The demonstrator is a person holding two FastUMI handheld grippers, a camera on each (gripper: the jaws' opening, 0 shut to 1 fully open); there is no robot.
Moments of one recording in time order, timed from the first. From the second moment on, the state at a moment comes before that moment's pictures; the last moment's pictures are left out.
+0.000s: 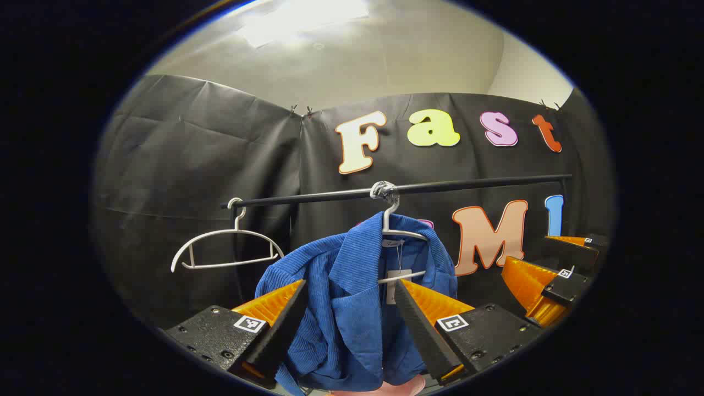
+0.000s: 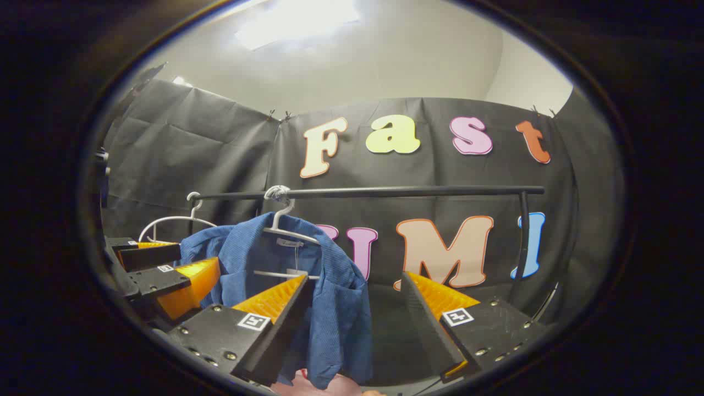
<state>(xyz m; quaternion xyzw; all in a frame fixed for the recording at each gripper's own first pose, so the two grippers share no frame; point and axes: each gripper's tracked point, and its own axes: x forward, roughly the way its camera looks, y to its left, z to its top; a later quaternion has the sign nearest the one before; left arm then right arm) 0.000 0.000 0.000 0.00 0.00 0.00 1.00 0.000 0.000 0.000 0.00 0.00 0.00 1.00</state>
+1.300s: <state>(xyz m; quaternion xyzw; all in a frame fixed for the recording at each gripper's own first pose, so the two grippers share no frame) 0.039 -0.020 -0.055 0.02 0.05 0.02 1.00 0.012 -0.004 -0.014 -0.01 0.02 0.00 1.00</state>
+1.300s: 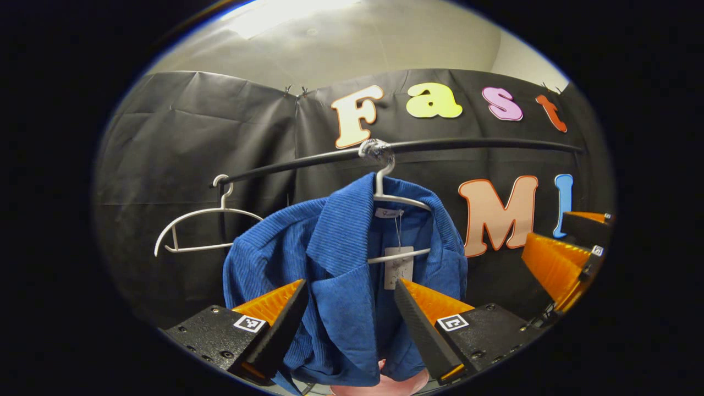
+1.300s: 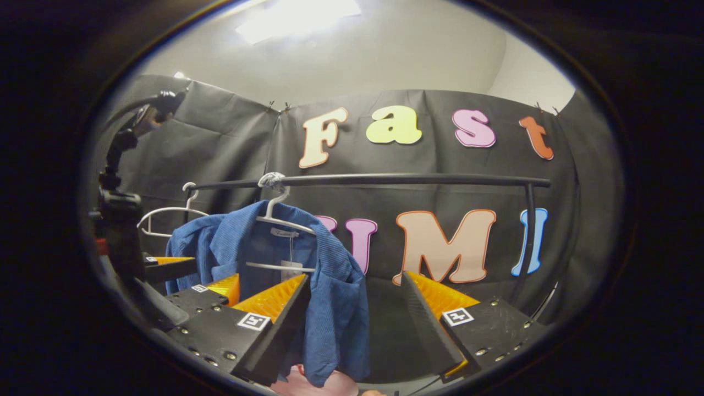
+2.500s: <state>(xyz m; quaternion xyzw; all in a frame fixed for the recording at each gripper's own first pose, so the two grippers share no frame) 0.079 0.004 -0.100 0.02 0.09 0.06 0.99 0.051 -0.003 -0.043 -0.01 0.04 0.03 1.00</state>
